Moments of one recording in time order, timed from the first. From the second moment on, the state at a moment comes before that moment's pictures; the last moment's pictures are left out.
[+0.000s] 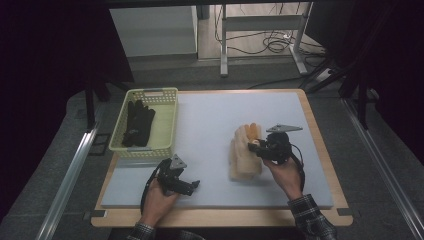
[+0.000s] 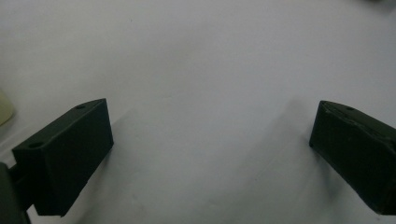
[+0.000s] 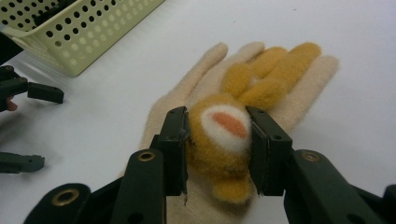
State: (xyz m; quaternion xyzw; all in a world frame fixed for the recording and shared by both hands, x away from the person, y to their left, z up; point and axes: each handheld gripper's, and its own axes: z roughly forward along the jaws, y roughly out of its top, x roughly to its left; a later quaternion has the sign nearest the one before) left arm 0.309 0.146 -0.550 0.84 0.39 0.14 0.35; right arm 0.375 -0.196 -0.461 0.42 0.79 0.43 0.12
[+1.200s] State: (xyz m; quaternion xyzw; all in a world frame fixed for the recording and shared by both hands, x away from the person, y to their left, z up) left arm 0.309 0.146 -0.550 0.84 0.39 0.14 0.35; right arm 0.349 -0.219 -0.487 0.39 0.83 0.37 0.16
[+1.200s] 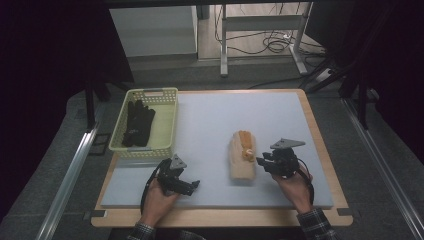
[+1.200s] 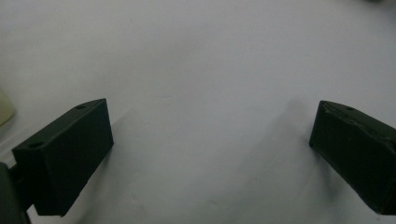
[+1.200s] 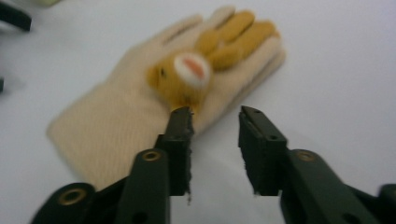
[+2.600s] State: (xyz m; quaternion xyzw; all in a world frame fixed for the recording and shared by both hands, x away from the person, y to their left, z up) left arm 0.309 0.146 -0.550 0.84 0.39 0.14 0.35; right arm 0.330 -0.193 -0.529 0.30 0.87 0.38 0.11
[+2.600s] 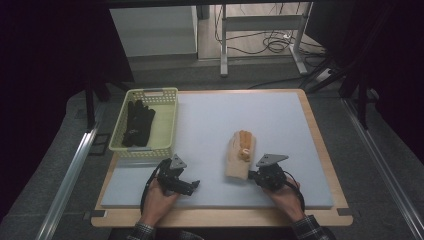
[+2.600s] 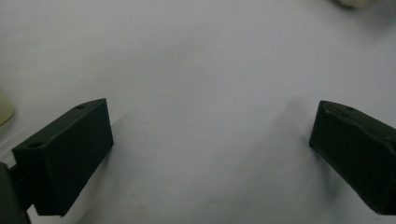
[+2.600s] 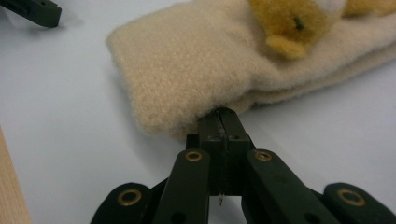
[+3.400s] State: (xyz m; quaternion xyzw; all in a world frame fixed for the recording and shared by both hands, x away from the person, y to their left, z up) left arm 0.309 0.146 -0.550 0.84 0.39 0.14 0.35; right arm 0.345 -0.140 -0.533 0.27 0.88 0.39 0.10
